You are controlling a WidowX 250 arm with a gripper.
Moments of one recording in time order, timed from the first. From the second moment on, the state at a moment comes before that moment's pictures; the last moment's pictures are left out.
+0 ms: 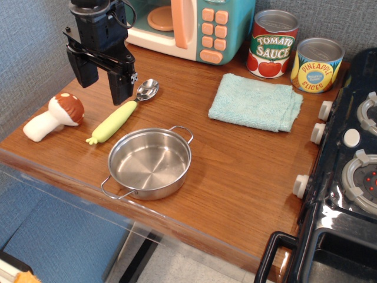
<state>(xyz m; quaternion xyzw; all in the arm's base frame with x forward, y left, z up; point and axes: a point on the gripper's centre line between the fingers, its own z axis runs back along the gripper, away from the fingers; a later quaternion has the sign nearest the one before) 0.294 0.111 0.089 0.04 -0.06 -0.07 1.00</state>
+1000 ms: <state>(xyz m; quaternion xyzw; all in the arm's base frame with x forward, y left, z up) 0.275 0.193 0.078 -0.01 -0.05 -0.12 0.99</state>
